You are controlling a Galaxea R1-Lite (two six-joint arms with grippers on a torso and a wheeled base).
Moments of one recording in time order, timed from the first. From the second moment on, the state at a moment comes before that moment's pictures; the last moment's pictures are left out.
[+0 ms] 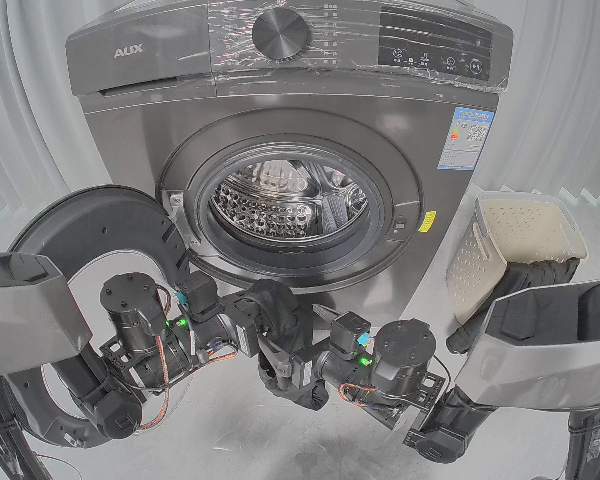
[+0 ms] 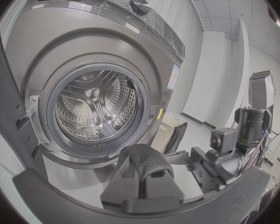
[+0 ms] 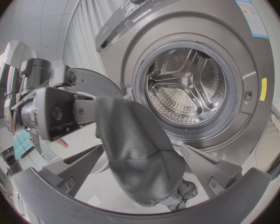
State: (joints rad) left arm -0.54 2.02 -0.45 -1.55 -0.20 -0.05; right arm 0.89 2.28 -0.72 -1.52 -0.19 0.12
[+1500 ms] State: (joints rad) left arm -0.54 2.02 -0.44 -1.55 -0.20 -0.05; right arm 0.80 2.32 -0.80 -1.52 -0.19 0.12
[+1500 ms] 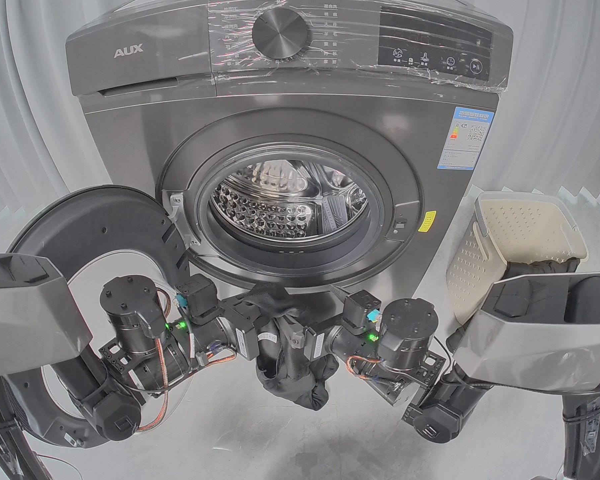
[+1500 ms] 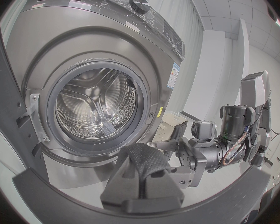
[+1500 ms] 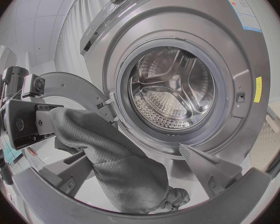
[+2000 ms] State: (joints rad) left arm -0.54 2.02 -0.44 -1.55 -0.20 -0.05; right arm 0.83 2.33 -0.80 -1.53 -0.19 0.12
